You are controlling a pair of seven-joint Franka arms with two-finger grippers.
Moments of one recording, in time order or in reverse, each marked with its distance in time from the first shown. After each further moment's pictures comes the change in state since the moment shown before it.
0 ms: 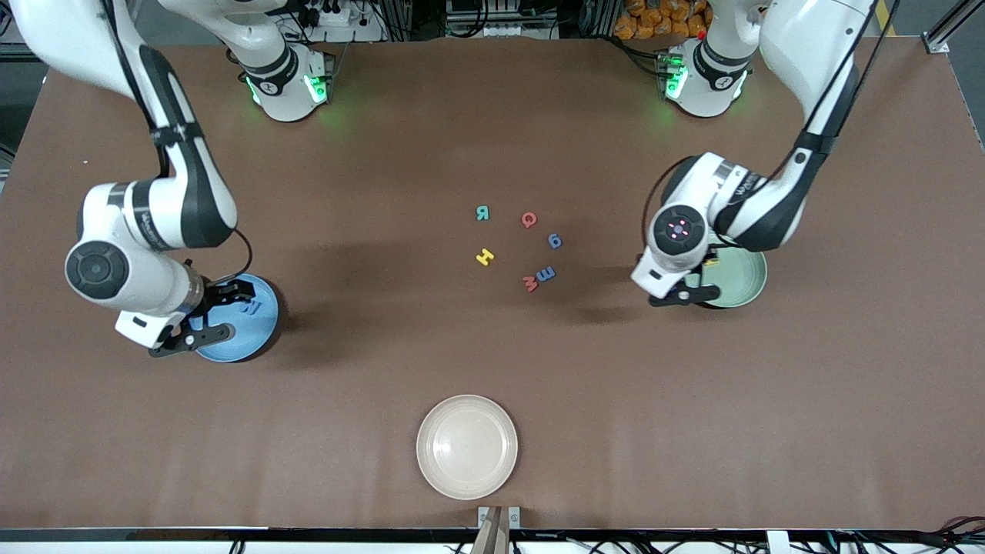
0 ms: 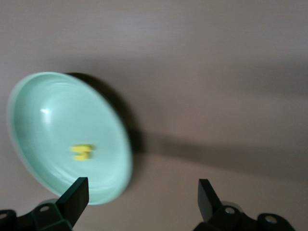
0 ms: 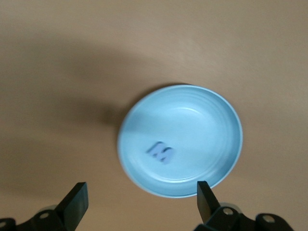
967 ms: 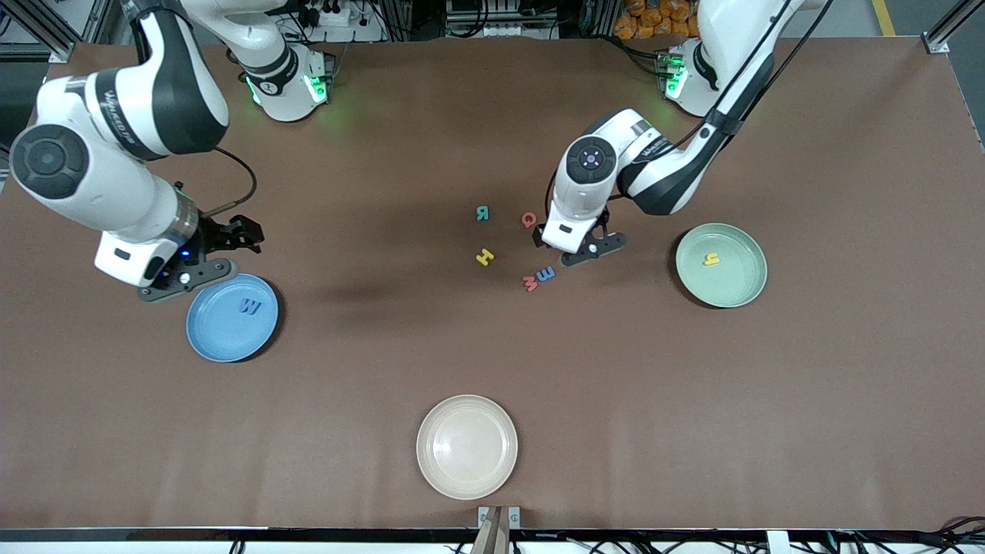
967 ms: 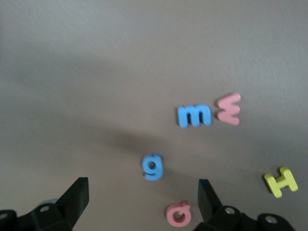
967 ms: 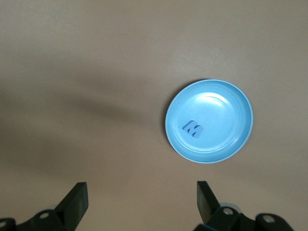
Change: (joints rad) left arm -0.098 0.030 -0.174 -0.078 -0.097 0.315 -0.497; right arm -0.003 -0.223 0.056 0.001 0.088 -0.179 0.002
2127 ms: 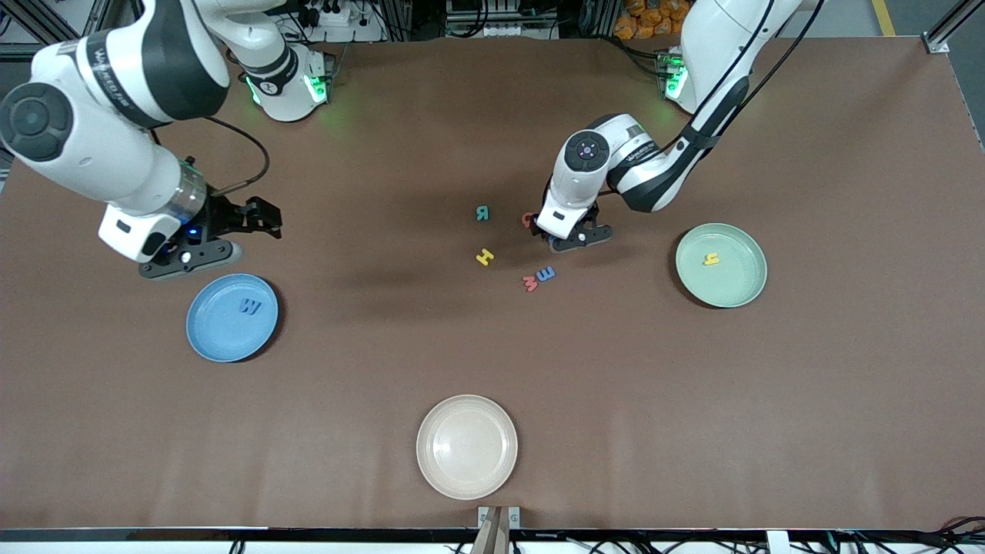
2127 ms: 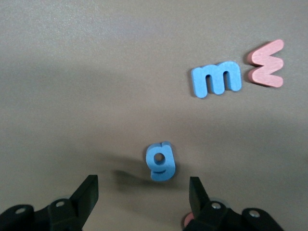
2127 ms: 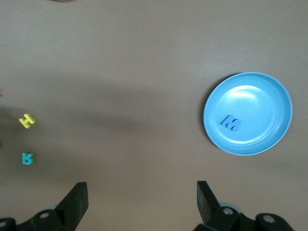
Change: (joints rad) left arm -0.003 0.053 0.007 -0.135 0.121 0.196 -0.035; right arm 0.085 -0.052 0.007 -0.001 0.118 -0.020 0.211
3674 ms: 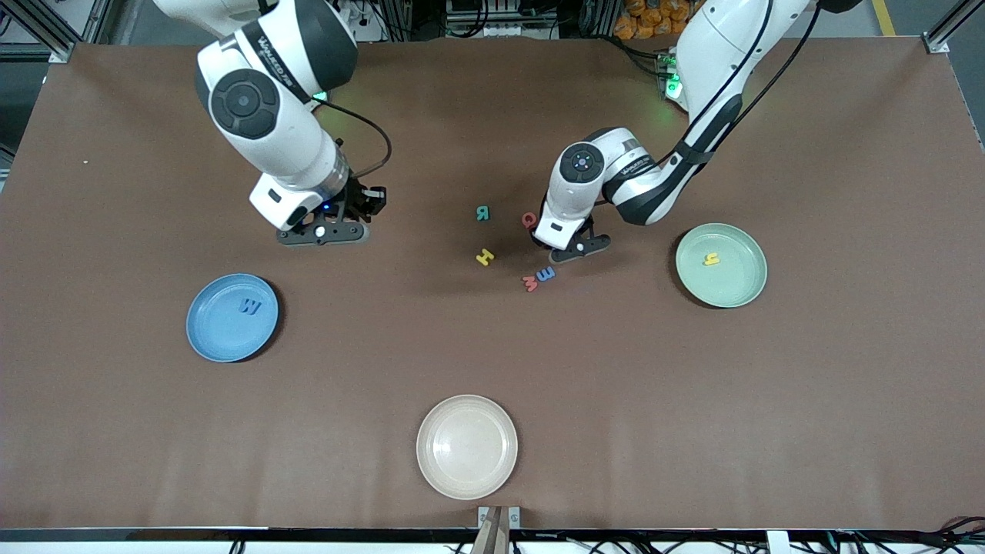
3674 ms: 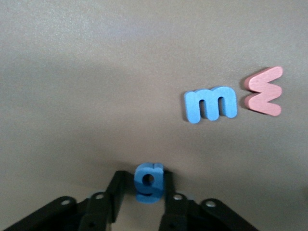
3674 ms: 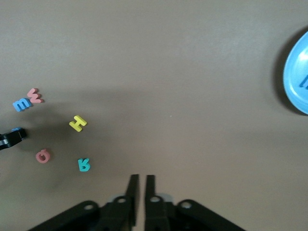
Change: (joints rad) left arm -0.022 0.060 0.027 0.061 0.047 0.007 -0.067; right arm 0.117 0.070 0.169 -0.005 0.003 0.059 0.441
